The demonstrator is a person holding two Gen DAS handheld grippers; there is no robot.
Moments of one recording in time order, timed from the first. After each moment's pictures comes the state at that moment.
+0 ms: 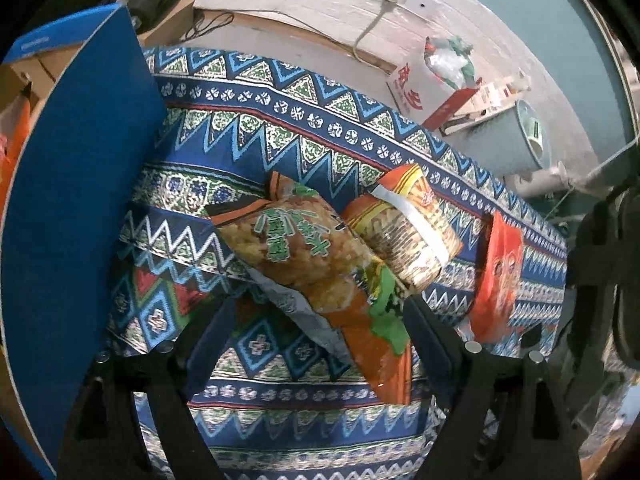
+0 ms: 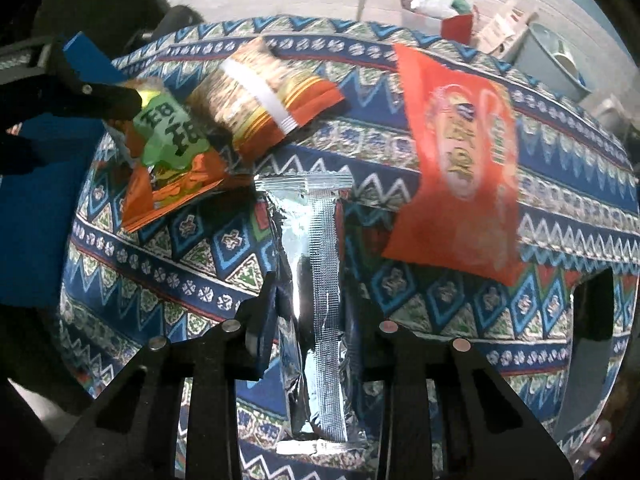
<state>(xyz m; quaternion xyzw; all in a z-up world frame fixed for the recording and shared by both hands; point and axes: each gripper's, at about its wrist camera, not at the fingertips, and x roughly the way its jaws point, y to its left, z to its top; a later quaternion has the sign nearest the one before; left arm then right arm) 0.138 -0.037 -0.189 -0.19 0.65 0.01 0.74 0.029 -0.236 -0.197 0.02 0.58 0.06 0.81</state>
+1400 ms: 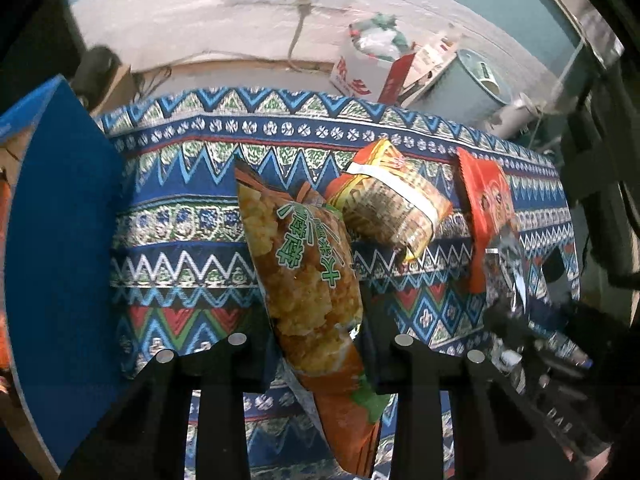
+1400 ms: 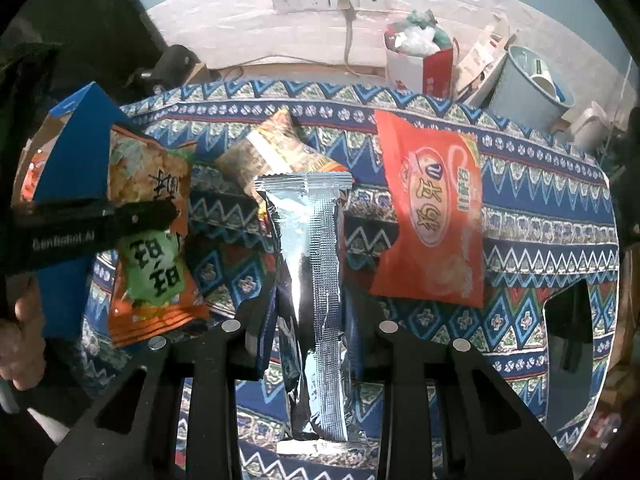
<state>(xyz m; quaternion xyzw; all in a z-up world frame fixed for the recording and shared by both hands) 0.116 -0.068 -0.183 -0.04 0.61 -0.09 0.79 0.041 -0.238 -0.160 0.02 0.53 0.04 0.84</state>
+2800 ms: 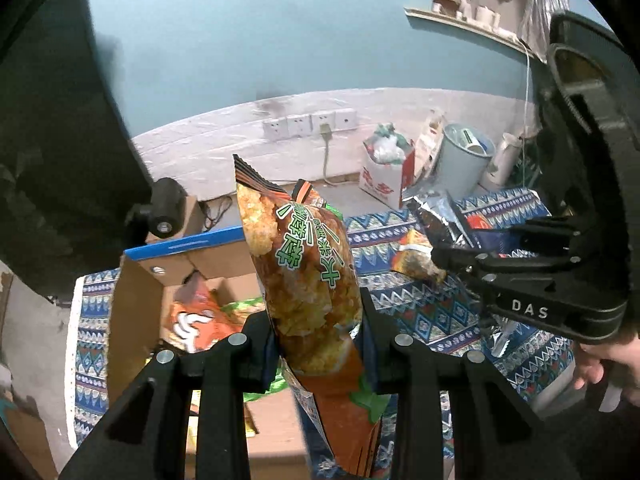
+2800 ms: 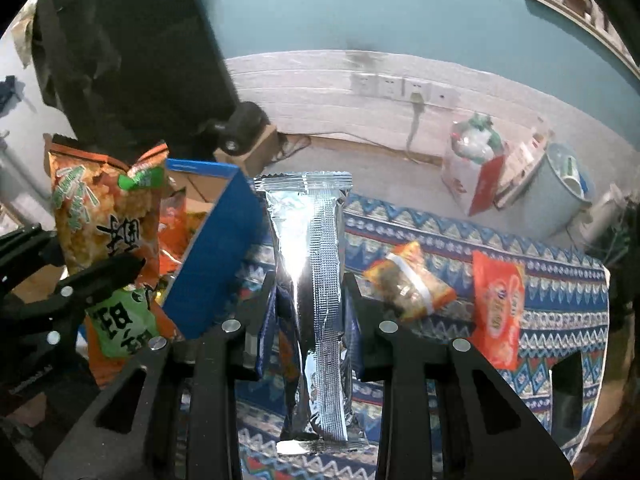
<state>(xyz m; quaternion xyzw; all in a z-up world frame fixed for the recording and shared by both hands) 0.022 0.025 -0.024 0.07 0.43 -0.07 0.90 0.045 -0.108 -0.056 -0.01 0.44 0.12 0.89</state>
